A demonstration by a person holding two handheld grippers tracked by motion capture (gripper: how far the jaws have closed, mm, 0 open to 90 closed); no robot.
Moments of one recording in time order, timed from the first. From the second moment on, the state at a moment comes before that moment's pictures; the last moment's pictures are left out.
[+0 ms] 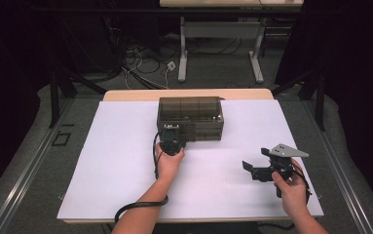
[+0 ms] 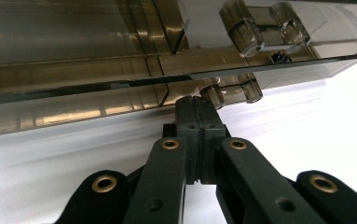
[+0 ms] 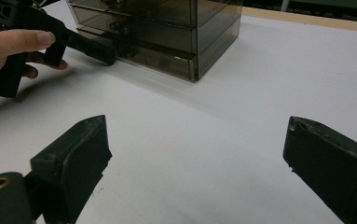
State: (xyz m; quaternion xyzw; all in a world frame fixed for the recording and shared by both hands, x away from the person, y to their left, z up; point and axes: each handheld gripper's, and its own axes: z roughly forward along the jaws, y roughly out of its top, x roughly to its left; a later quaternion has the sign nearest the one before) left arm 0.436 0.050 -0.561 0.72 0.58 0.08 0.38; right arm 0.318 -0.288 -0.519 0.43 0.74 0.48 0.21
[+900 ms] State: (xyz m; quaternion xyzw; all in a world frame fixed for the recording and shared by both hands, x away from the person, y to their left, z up) left arm 0.438 0.050 -0.563 0.70 0.60 0.08 0.39; right arm 0.317 -0.289 -0.519 0.43 0.74 0.48 0.21
